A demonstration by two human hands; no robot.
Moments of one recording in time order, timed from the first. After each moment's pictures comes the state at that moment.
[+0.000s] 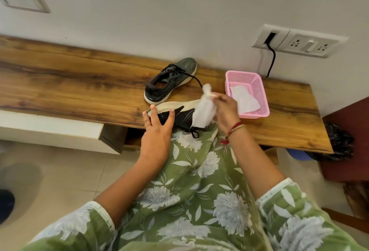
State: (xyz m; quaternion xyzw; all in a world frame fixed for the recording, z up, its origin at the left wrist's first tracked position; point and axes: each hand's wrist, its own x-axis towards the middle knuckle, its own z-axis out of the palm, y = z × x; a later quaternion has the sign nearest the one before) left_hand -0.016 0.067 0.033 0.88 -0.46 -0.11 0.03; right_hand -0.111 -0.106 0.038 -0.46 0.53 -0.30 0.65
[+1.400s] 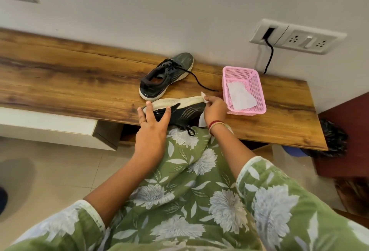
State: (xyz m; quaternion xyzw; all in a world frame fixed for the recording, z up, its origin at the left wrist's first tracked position) left_hand -0.016 0.066 0.042 0.88 -0.46 -0.13 0.03; right_hand -0.101 -0.115 -0.011 -0.70 0.59 -0.21 0.33
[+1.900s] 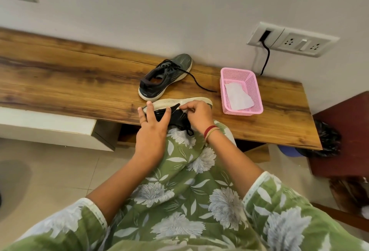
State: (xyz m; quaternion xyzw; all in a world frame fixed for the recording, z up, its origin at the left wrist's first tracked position) left_hand -0.018 0.069 0.038 0.88 -0.46 -0.12 0.03; right_hand -0.089 -0.070 0.024 -0.77 0.46 -0.13 0.42
